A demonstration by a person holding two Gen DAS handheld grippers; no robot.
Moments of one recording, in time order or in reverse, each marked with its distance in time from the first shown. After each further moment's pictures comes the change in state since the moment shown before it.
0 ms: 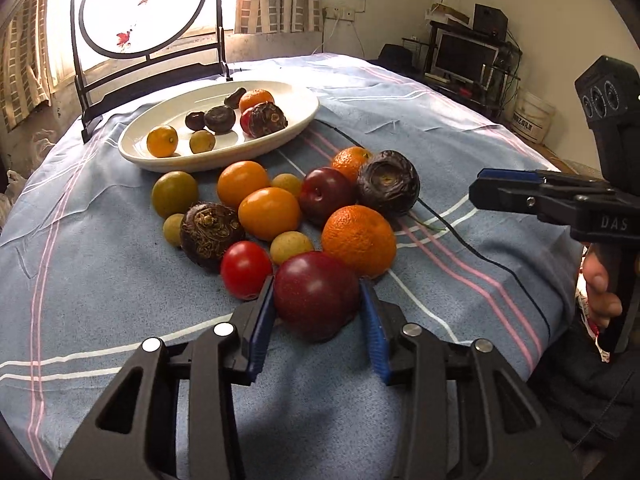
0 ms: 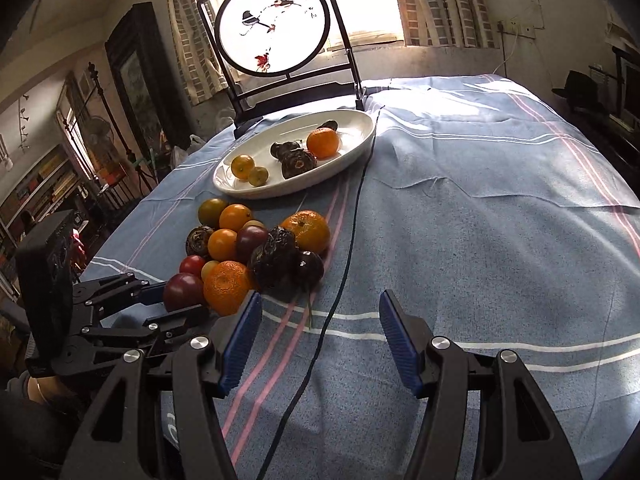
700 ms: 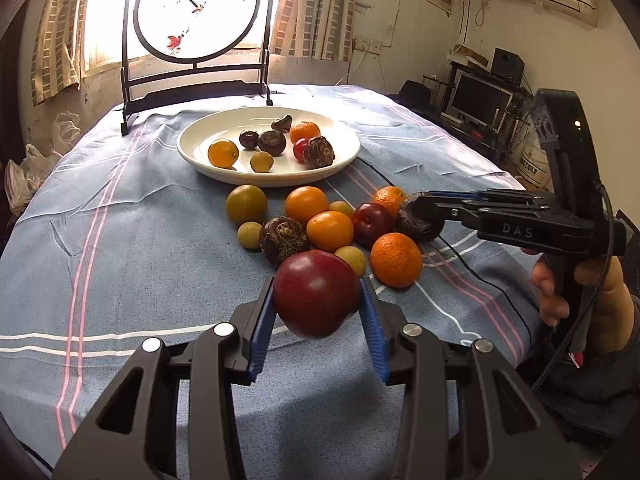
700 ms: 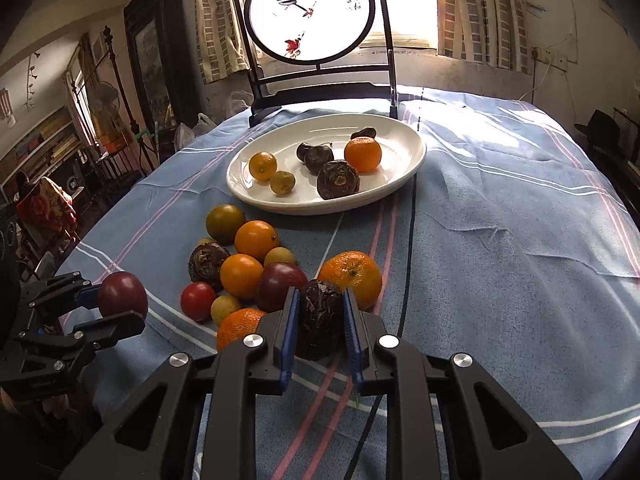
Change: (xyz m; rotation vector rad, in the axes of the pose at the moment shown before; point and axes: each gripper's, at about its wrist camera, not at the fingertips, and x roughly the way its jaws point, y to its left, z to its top) left arm -0.046 0.043 -0.007 -0.111 -0.090 0.000; right arm 0.036 0.042 0.032 -0.114 0.015 -0.021
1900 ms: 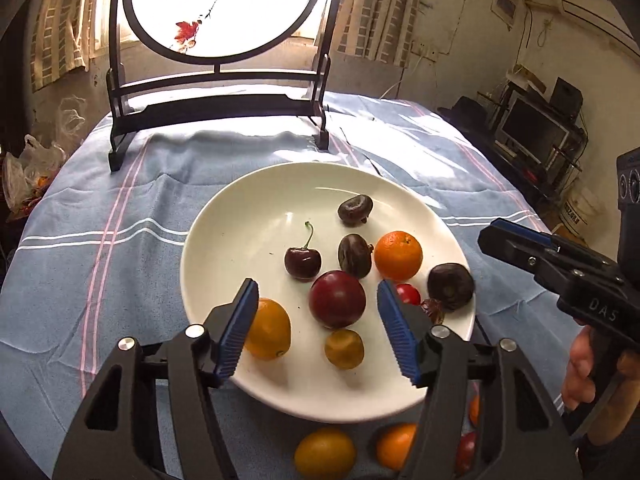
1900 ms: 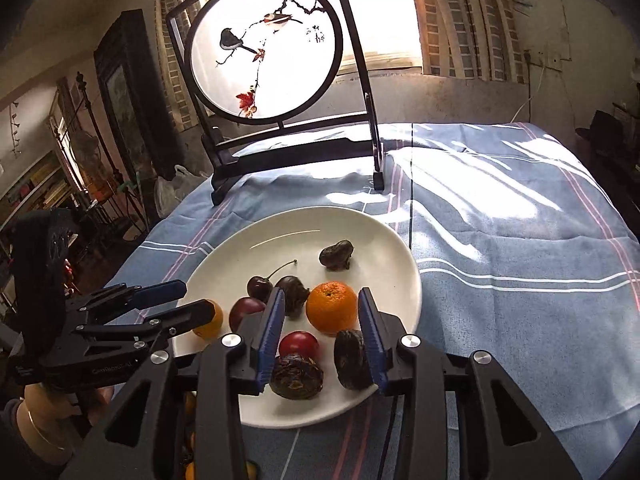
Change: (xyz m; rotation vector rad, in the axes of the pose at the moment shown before) left arm 0.117 0.076 0.161 -0.110 0.041 0.066; right arm 0.071 -0.043 0.141 0.095 -0.083 0.002
